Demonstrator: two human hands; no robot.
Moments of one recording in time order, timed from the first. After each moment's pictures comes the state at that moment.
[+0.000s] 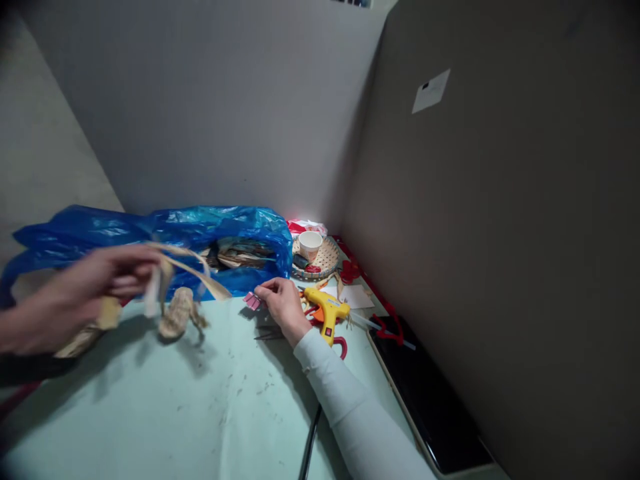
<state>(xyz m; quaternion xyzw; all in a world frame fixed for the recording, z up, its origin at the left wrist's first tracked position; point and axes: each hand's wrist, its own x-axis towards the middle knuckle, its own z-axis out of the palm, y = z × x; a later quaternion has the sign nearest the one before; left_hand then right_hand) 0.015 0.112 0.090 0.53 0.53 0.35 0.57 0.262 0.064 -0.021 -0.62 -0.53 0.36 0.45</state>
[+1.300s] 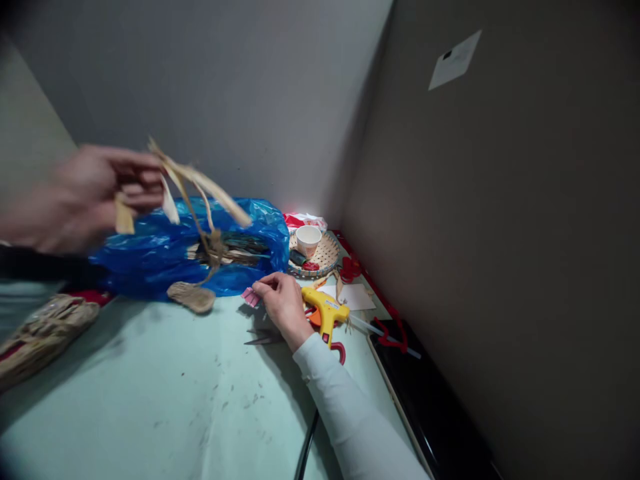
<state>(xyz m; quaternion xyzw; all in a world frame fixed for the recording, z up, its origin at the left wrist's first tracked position) 0.078 0.136 0.174 0.58 0.40 0.48 0.53 0.273 0.064 -0.010 -0.61 -0.50 0.32 0.53</state>
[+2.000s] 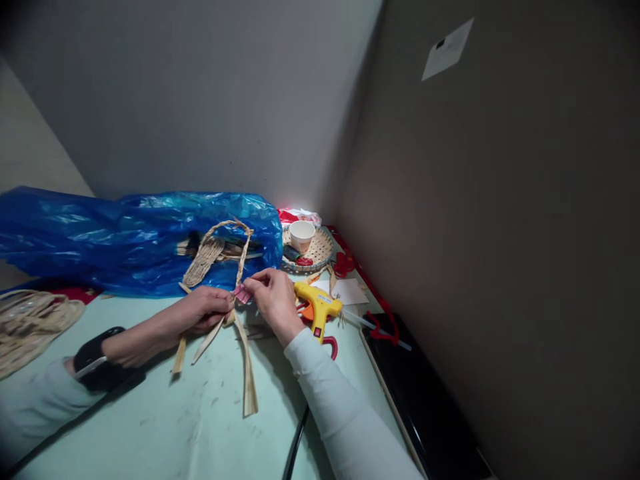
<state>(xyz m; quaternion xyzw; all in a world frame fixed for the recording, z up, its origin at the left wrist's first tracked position) 0.110 0.106 -0.001 0.63 0.52 0.07 0.57 0.272 0.064 -0.011 -0.62 -0.49 0.32 0.52</state>
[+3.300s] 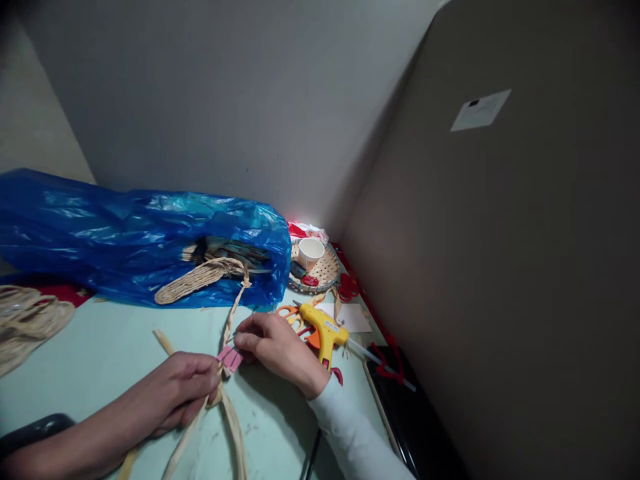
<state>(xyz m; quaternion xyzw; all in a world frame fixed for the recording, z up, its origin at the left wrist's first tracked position) 0.083 0.045 -0.009 0.58 0.44 0.11 0.68 0.267 0.027 0.014 -0.56 -0.58 0.50 0.33</state>
